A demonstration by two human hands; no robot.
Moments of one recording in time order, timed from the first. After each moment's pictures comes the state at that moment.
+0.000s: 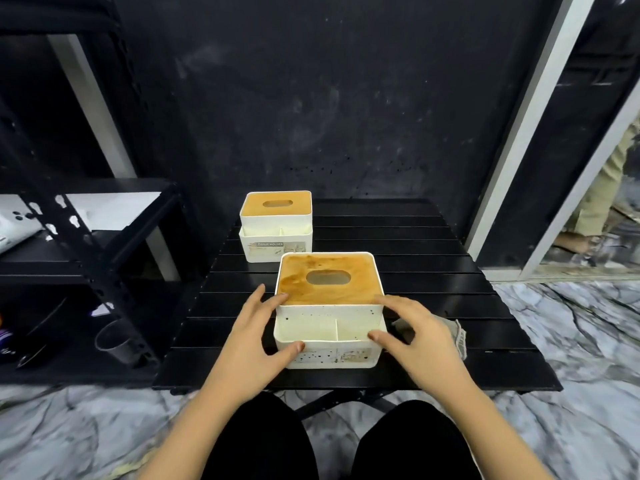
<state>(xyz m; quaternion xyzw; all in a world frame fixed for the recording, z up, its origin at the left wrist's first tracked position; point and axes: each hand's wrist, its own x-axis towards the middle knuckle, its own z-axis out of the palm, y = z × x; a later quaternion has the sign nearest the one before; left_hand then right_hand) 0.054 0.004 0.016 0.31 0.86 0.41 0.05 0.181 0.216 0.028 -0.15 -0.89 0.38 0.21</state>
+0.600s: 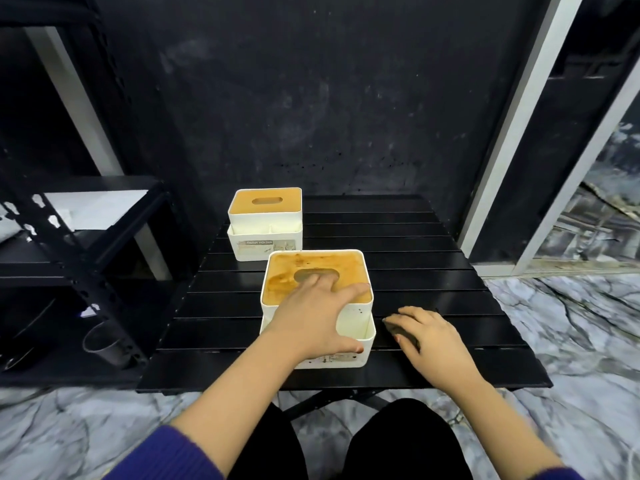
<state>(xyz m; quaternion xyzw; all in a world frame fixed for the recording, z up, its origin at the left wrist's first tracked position) 0.060 0.099 0.054 0.49 0.87 0.07 0.04 0.181 0.282 -0.030 -0.16 -0.97 0.14 0.14</state>
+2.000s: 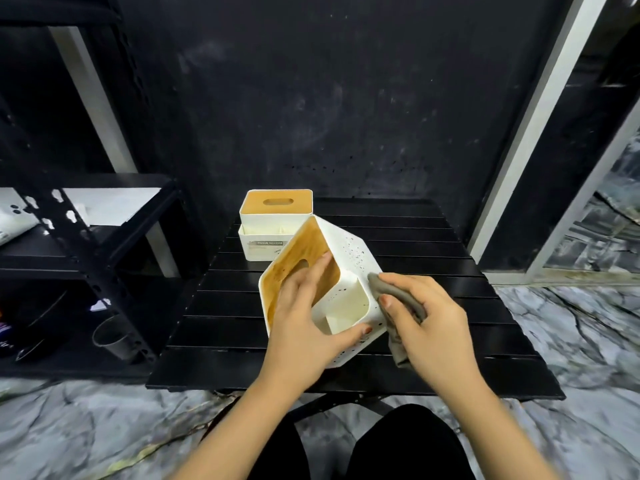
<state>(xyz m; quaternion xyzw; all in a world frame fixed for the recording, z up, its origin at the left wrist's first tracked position) 0.088 0.068 0.044 0.33 0.79 0.51 -0.06 0.180 0.201 0.068 -0.13 -0.82 0.45 0.34</state>
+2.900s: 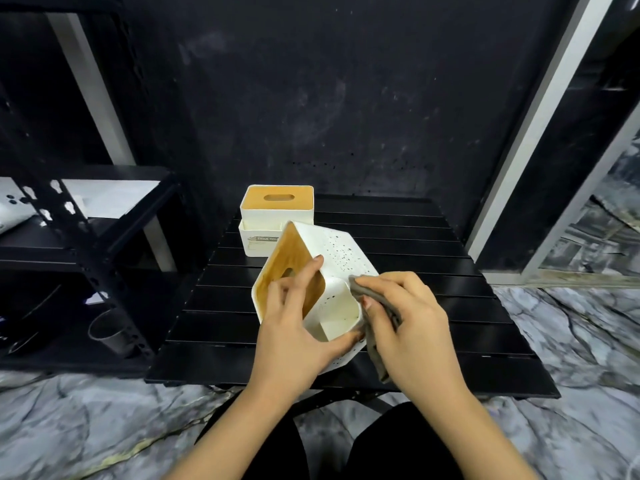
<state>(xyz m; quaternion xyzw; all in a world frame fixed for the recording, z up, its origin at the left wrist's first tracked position) 0.092 0.054 0.040 0.32 0.79 0.52 -0.08 0.173 0.177 0.068 -0.08 -0.86 0.35 0.38</state>
